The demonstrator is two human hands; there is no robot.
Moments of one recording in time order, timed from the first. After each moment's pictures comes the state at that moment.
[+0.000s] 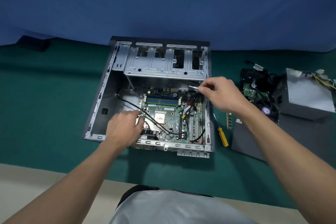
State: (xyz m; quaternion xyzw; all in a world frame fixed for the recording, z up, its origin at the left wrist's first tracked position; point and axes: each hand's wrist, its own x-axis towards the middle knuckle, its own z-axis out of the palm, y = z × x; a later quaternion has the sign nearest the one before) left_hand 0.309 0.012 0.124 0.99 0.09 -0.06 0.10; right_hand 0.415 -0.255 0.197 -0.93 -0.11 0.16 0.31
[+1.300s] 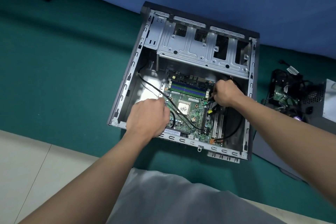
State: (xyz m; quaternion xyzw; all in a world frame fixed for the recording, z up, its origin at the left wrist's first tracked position) left_hand 0.311 0.038 0.116 0.99 0.07 -0.07 0.13; right_hand 0.462 -0.174 0.099 -0.95 -0.10 0.30 0.02
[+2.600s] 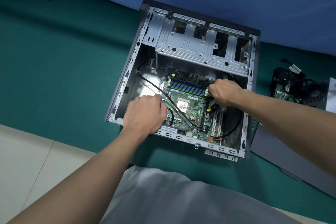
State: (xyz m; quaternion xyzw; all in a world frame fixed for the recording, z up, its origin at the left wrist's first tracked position) left_hand 0.310 0.037 0.117 0.99 0.09 -0.06 0.13; right_hand 0.463 -0.177 0.106 -0.92 -0.26 0.30 -0.07
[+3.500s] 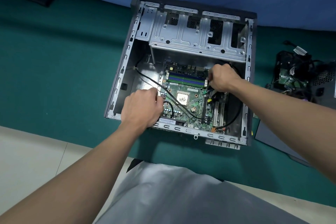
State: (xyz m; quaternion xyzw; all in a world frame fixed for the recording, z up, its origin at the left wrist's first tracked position) left_hand 0.310 0.035 0.120 0.98 0.11 -0.06 0.14; right_hand 0.463 -0.175 0.097 -0.95 -0.10 0.28 0.05
